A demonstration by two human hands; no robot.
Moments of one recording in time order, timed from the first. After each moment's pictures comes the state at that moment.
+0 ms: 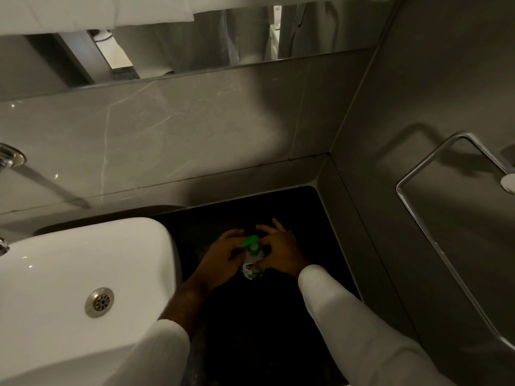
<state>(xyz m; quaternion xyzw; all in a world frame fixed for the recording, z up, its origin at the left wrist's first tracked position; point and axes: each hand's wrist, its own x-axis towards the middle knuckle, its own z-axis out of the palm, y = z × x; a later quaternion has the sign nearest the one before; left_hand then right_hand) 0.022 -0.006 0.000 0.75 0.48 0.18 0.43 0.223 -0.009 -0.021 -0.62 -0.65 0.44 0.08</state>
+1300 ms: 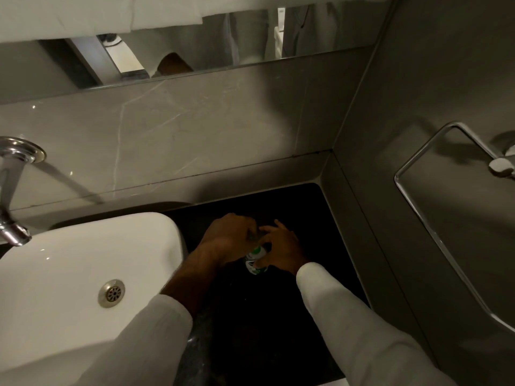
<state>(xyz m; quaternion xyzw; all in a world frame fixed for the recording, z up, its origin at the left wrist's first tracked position) 0.047 0.018 0.092 0.81 0.52 -0.10 0.26 0.208 -0.021 0.000 -0.64 -0.63 0.44 0.07</state>
